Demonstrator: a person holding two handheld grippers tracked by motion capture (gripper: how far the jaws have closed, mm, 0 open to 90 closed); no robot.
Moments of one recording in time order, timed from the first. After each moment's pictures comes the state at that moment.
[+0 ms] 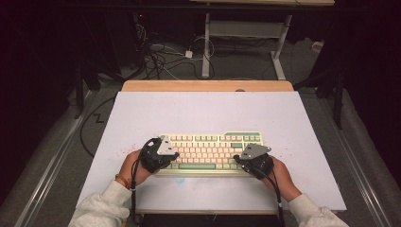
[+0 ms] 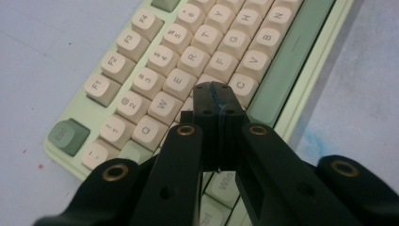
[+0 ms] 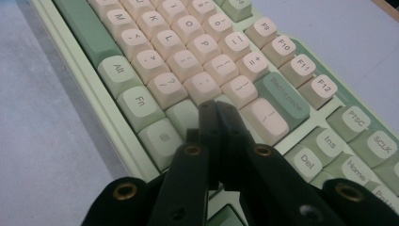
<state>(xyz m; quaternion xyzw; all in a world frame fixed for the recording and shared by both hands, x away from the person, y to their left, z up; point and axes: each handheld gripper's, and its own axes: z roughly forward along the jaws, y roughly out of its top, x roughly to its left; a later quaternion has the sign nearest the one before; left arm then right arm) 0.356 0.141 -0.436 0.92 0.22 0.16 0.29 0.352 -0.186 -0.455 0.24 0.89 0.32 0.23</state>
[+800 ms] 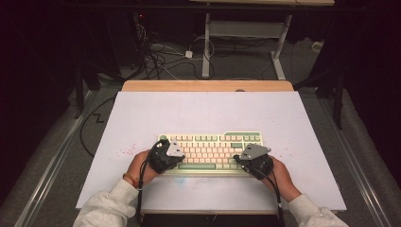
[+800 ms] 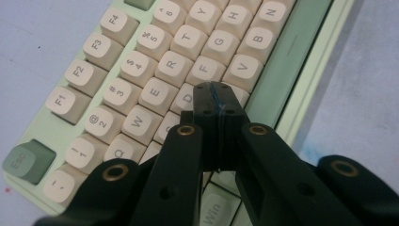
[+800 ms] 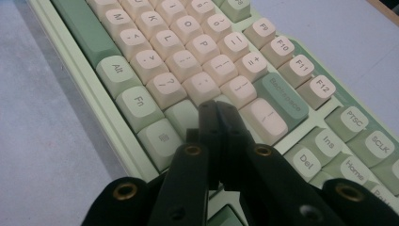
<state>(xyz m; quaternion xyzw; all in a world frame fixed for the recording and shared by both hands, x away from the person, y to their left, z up) 0.360 0.128 -0.447 0.93 0.21 0.16 0.27 0.351 -0.186 -0.455 0.24 0.89 0.32 0.24</state>
